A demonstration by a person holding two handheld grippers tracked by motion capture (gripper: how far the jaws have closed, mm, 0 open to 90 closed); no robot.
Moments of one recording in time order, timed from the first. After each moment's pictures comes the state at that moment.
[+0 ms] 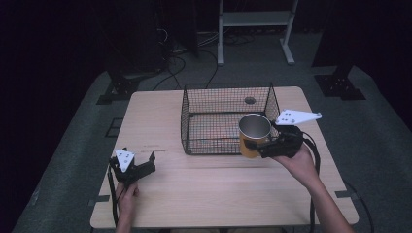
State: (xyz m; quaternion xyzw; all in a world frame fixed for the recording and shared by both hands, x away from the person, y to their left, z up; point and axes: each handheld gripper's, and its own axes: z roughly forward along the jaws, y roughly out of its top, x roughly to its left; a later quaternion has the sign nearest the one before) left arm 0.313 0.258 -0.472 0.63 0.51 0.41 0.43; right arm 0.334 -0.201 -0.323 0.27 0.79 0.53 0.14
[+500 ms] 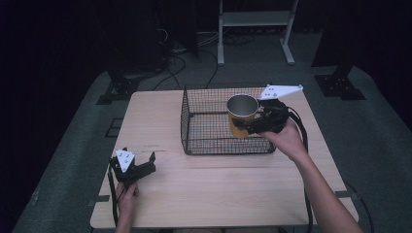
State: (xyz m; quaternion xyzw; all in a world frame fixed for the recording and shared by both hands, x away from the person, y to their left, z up) left arm 0.312 0.258 -0.472 0.63 0.51 0.41 0.43; right arm 0.385 -0.171 -0.291 0.26 0.81 0.51 0.15
